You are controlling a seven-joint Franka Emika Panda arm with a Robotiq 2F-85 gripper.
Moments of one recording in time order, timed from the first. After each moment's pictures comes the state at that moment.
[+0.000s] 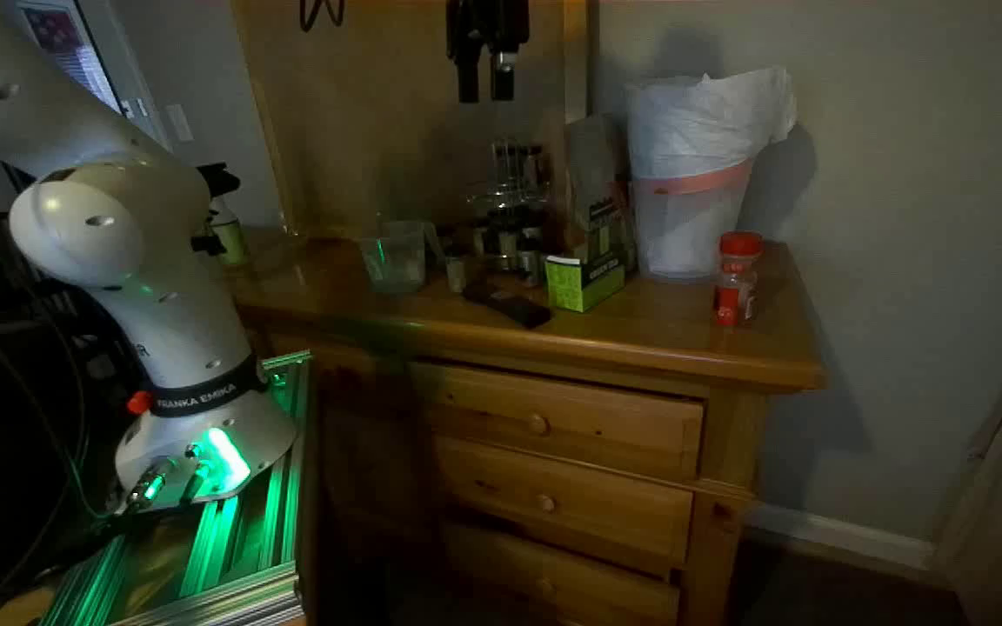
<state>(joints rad) -0.05 -0.48 -0.11 -2.20 -0.11 1.64 -0.20</state>
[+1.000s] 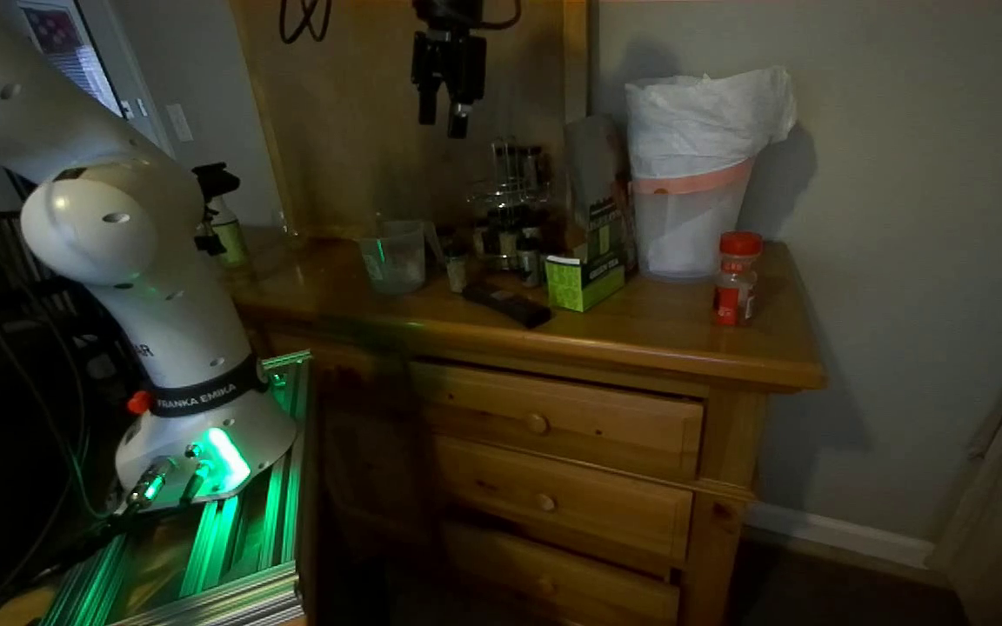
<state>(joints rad) 0.04 -0.49 -0.04 -2.28 0.08 1.57 -0.19</state>
